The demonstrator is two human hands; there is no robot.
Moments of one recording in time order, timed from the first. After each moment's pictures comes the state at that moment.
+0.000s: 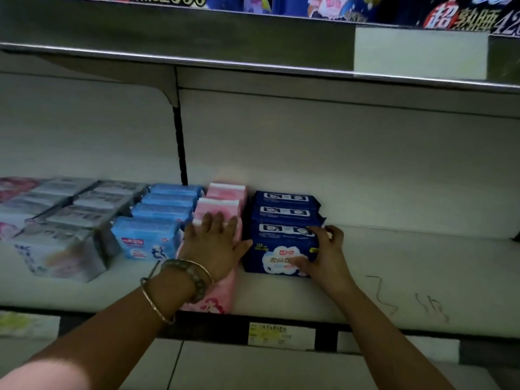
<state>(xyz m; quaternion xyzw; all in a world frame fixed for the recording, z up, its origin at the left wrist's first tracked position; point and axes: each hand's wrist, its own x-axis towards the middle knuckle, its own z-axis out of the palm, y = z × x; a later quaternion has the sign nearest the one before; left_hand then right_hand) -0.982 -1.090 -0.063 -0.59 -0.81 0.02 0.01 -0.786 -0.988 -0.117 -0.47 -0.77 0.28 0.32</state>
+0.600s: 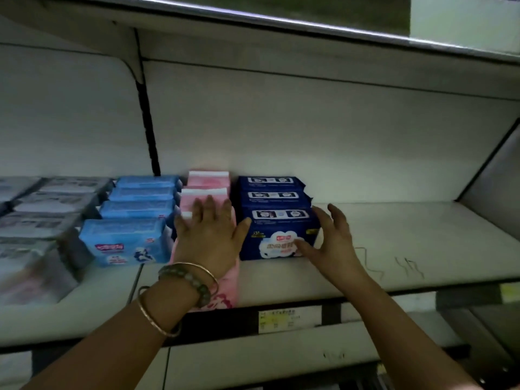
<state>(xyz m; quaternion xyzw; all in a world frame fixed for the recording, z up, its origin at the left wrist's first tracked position) -0.993 -1.087 -0.065 -0.62 -0.78 -0.09 0.00 -0.788 -1.026 -0.101 -0.56 -0.76 0.15 0.30</state>
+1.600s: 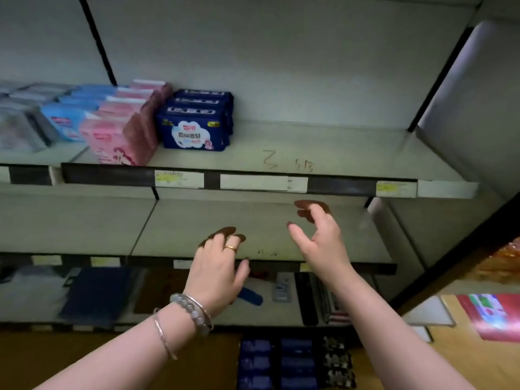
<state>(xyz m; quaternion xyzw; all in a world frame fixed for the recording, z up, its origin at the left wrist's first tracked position) -0.689 -1.259 -0.181 -0.65 -0.74 -0.19 0.03 -0.526 -1.170 -0.150 -0.46 -0.76 0.31 0.35</state>
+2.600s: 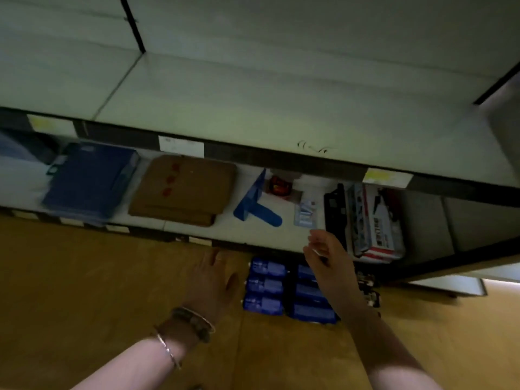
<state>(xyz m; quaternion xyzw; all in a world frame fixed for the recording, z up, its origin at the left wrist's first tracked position) -0.708 -1.304 -0.550 -0.53 -0.80 -0.15 -0.23 -0.521 -1.194 -0.523 -0.52 -0.67 0.48 0.22</state>
